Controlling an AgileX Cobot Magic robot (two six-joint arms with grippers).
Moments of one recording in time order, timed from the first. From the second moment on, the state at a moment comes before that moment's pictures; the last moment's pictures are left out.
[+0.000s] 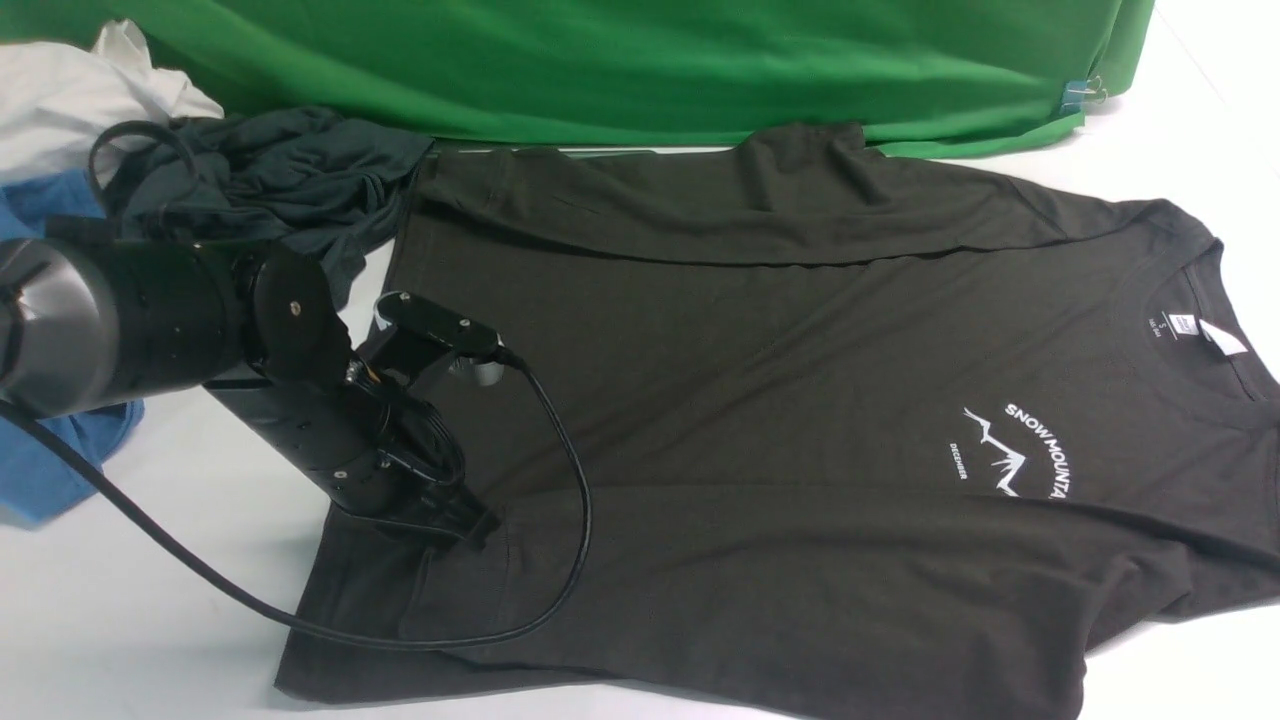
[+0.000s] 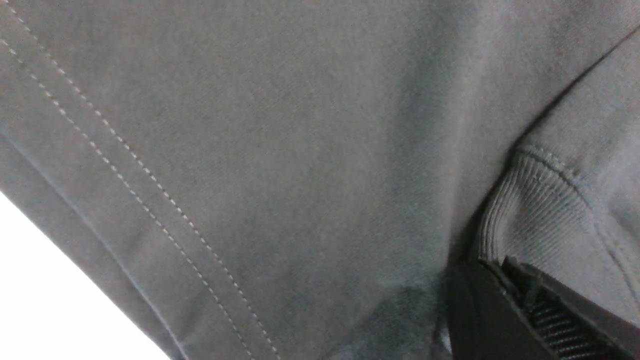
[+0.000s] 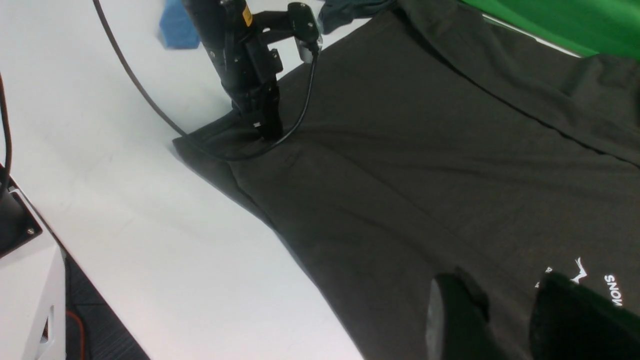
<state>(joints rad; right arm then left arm) 0.81 0.52 -0.89 -0.08 0.98 0.09 -0.25 1.72 -0.96 -0.23 0.69 0.50</state>
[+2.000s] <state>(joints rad) 0.81 0.52 -0.89 -0.10 0.93 0.15 -0.25 1.71 -1.23 -0.03 0.58 0.41</state>
